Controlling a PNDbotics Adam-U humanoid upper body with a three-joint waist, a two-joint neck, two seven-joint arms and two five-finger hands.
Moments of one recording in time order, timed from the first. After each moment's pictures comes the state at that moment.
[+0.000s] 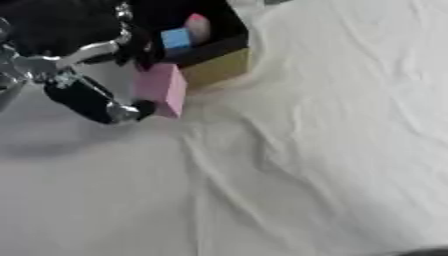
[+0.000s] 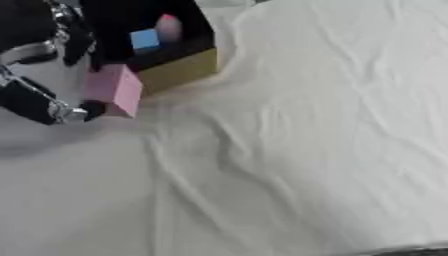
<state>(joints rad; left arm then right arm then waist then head) -0.90 0.78 -0.33 -1.91 -0.72 -0.03 -0.57 -0.77 -0.62 -0.05 -1.99 0.37 0.22 0.00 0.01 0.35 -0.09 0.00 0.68</state>
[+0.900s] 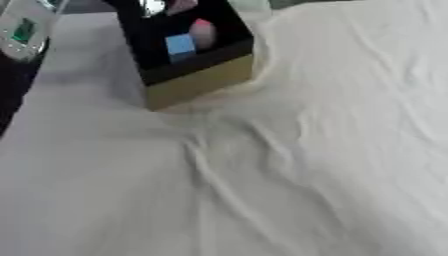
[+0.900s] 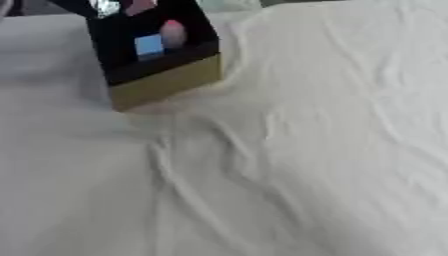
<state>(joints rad) -1.18 0.59 -0.26 -1.27 -1.03 -0.09 -0.32 -0.83 -0.59 -0.04 -1.98 0.37 0.21 0.03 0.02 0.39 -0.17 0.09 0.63</state>
